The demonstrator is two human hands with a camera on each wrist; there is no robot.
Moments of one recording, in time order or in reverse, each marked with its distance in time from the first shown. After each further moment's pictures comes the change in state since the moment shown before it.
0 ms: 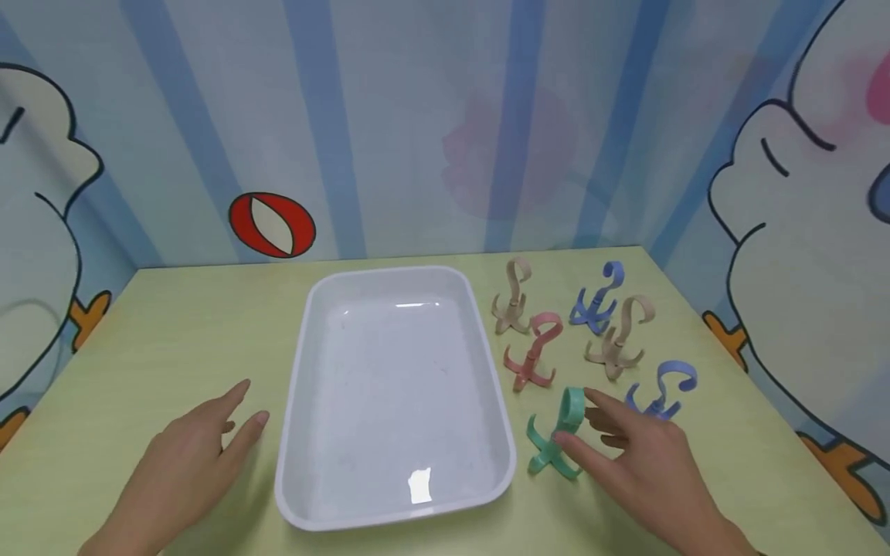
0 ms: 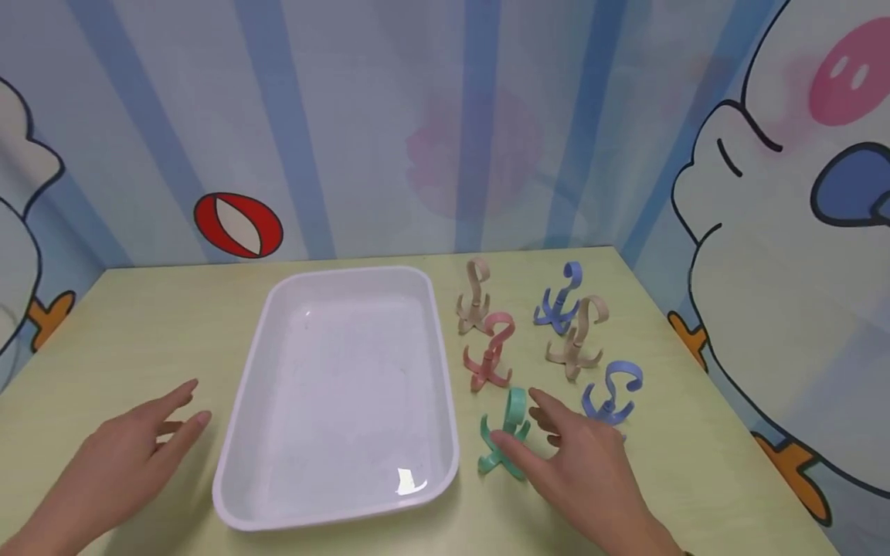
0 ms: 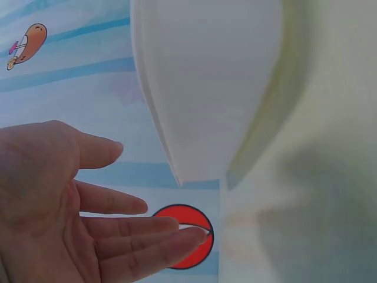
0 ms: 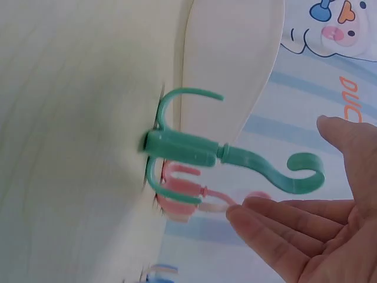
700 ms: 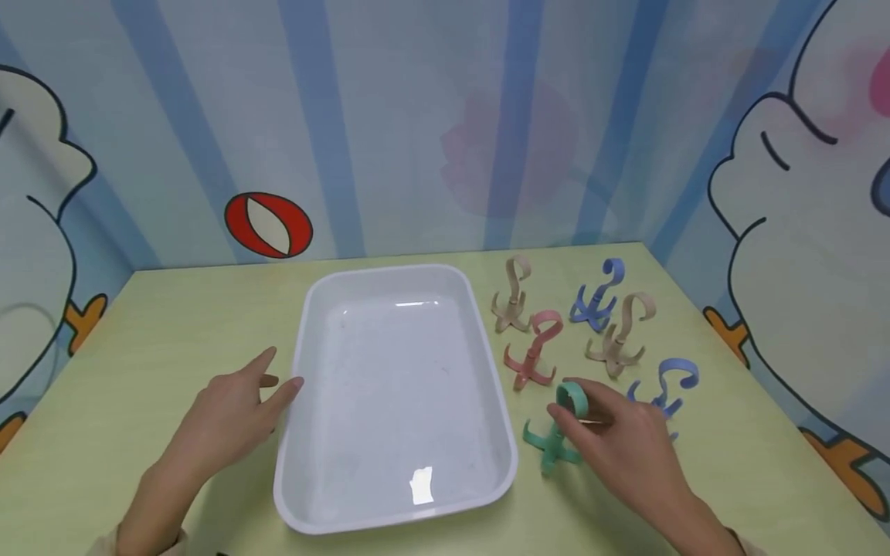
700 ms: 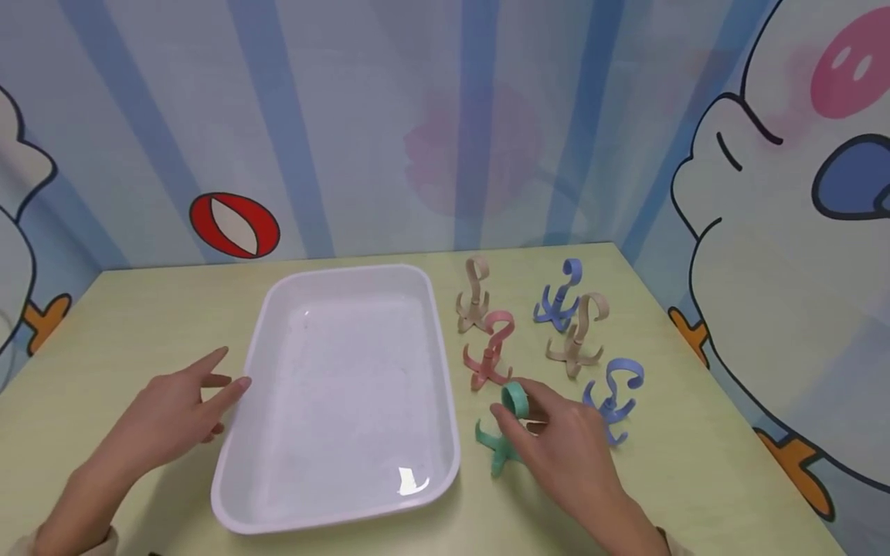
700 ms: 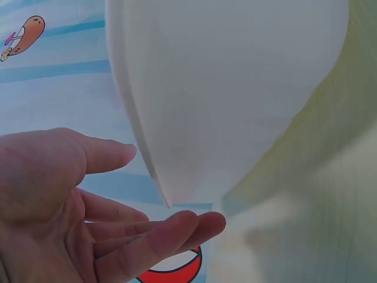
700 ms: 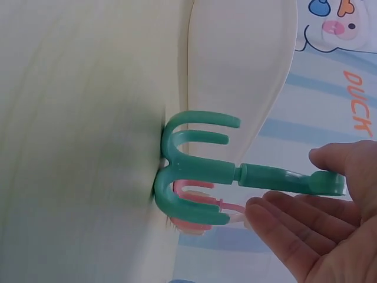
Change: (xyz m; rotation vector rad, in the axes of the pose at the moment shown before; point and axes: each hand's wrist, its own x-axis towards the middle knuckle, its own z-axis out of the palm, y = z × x) left_hand 0.045 0.025 -0.007 -0.084 -0.081 0.021; right_hand 0.016 -0.006 0.018 0.175 0.125 -0.097
